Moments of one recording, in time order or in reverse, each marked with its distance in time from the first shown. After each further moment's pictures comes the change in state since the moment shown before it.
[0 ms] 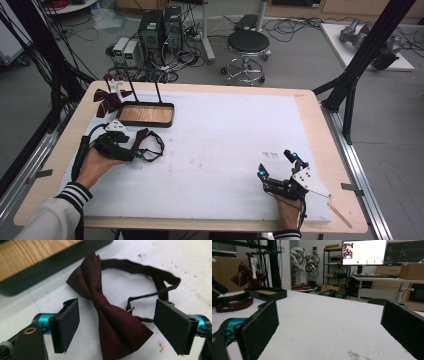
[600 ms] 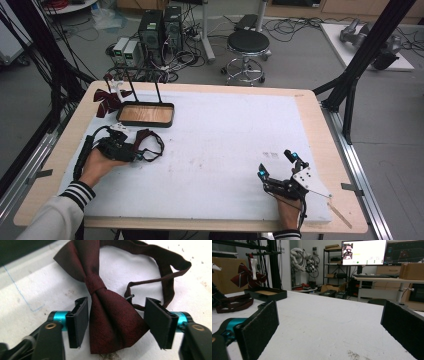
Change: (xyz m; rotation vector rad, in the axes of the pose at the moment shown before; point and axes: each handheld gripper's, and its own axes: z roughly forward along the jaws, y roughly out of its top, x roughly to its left) left arm 0.003 -0.004 0.012 0.113 -0.046 -0.058; right arm 0.000 0.000 0.000 -0.001 -0.002 0.006
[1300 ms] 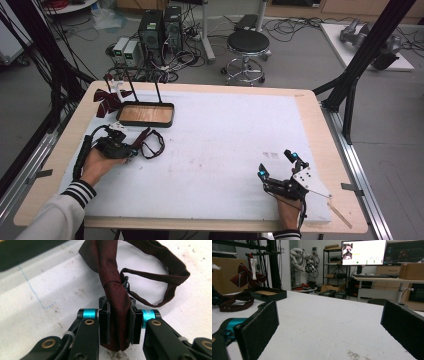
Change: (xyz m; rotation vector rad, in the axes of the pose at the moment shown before) left arm 0.002 0.000 -0.003 -0.026 0.043 0.000; right arm 0.000 0.000 0.000 -0.001 -0.002 0.000
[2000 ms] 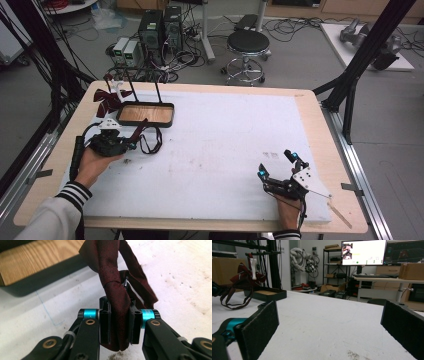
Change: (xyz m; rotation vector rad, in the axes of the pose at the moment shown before) left arm 0.000 0.001 -0.021 -0.181 -0.005 0.023; right arm 0.000 0.000 0.000 -0.001 -0.003 -0.009
